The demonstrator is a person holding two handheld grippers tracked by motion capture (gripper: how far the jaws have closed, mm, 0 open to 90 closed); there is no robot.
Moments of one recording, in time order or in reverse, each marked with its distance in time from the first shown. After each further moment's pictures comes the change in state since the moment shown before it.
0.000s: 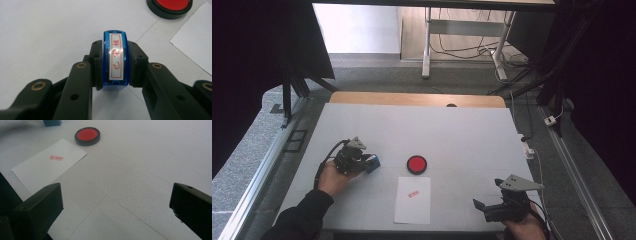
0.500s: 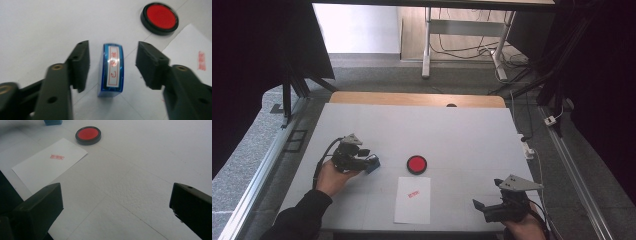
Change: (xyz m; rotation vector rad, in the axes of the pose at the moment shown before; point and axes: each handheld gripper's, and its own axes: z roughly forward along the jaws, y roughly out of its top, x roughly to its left) left arm 0.003 0.003 -0.012 -0.098 -0.040 -0.086; right arm 0.001 0.000 0.000 0.002 0.002 -0.006
